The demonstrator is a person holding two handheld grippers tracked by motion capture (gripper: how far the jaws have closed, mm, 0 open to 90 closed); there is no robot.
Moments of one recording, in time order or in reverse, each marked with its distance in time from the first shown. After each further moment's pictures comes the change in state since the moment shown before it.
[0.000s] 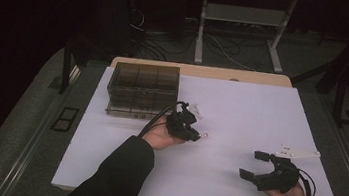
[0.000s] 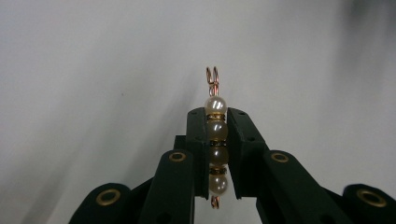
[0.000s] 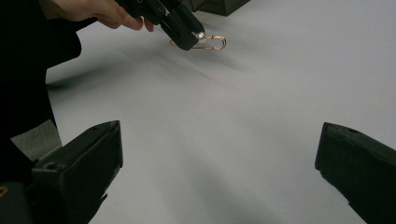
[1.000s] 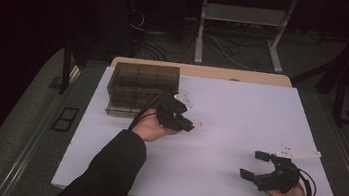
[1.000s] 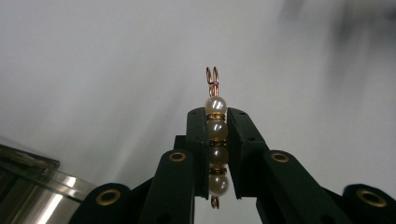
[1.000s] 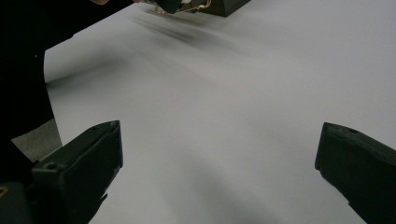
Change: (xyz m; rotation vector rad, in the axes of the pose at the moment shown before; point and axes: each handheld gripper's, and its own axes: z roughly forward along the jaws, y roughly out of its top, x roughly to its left) left arm 0.011 -0.001 -0.041 -0.069 0.025 -0.020; right arm -0.001 0.000 -0.001 -0.006 0.000 0.004
